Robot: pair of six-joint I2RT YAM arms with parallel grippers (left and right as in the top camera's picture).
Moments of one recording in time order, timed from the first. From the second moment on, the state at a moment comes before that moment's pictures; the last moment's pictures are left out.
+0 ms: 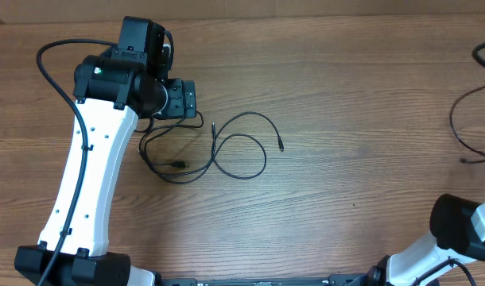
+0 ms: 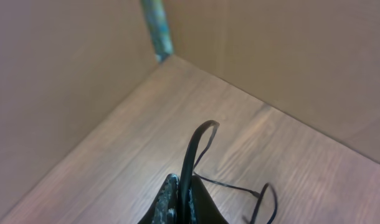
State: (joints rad) left arm -0.19 1.63 1.78 -1.34 0.00 -0.26; right arm -0.32 1.86 2.73 -1.58 0.41 0.46
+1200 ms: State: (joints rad) left arm -0.19 1.63 1.78 -1.31 0.00 -0.25; right arm -0.40 1.87 2.29 -1.46 -0.28 0.19
